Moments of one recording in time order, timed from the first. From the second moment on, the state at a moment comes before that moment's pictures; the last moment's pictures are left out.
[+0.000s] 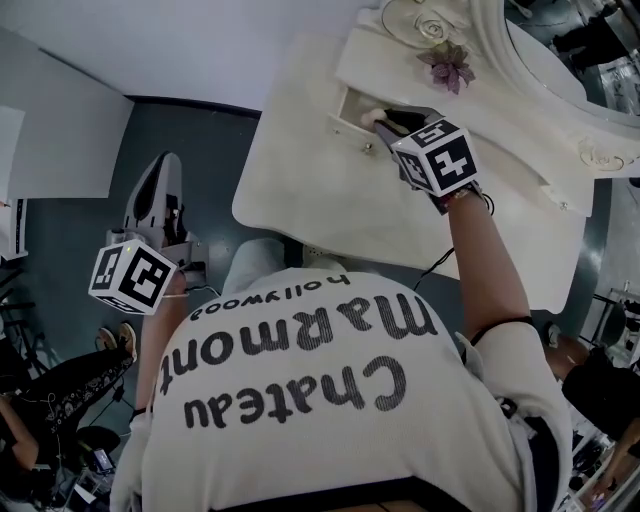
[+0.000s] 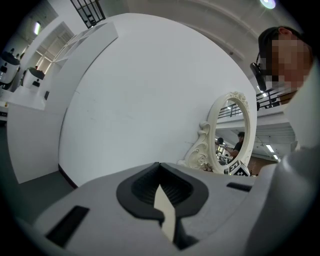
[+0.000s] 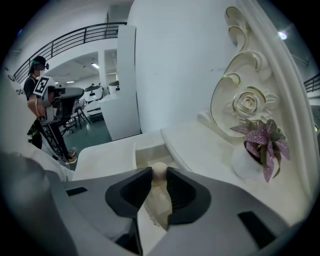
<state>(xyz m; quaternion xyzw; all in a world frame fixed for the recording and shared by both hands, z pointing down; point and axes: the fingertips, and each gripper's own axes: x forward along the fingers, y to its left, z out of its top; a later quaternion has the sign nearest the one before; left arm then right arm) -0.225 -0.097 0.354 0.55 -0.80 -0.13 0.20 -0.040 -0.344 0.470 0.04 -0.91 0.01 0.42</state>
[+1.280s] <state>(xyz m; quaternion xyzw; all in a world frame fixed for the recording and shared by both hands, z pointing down) -0.341 -0.228 0.338 0.74 -0.63 -0.11 0.23 -0.047 -0.365 0.475 0.28 -0.82 0.16 0.47</state>
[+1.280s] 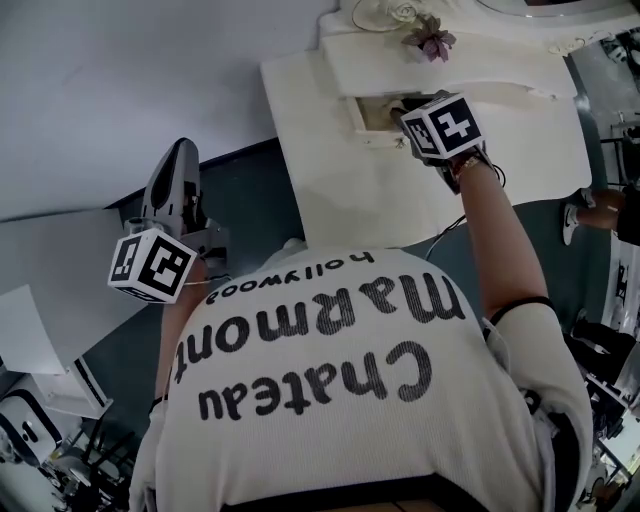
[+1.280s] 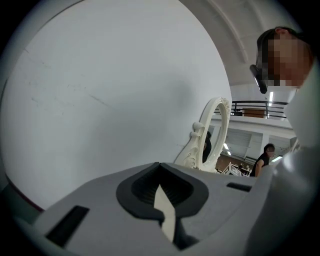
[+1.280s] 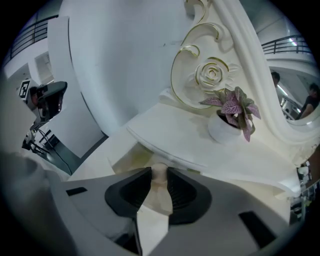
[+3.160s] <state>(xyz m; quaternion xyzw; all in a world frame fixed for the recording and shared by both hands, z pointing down) -0.391 -0.214 0.357 0.75 -0.60 -0.12 0.26 -0.076 -0.345 0.467 0.34 -0.79 0.17 0.48</state>
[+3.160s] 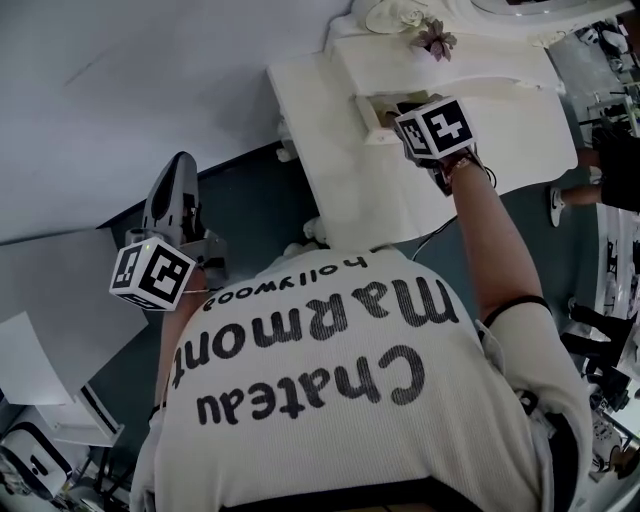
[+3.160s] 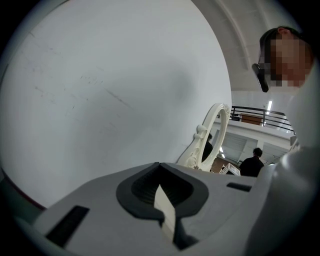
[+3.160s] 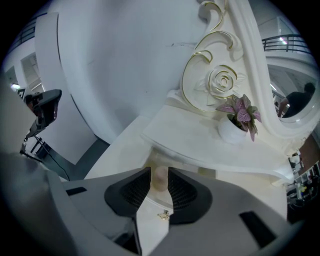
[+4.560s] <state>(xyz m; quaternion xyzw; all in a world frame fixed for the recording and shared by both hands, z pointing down) -0.144 -0.147 0.332 0.78 -0.58 -0.09 0.20 0.066 -0.244 0.315 0.41 -0.89 0.21 -0.02</state>
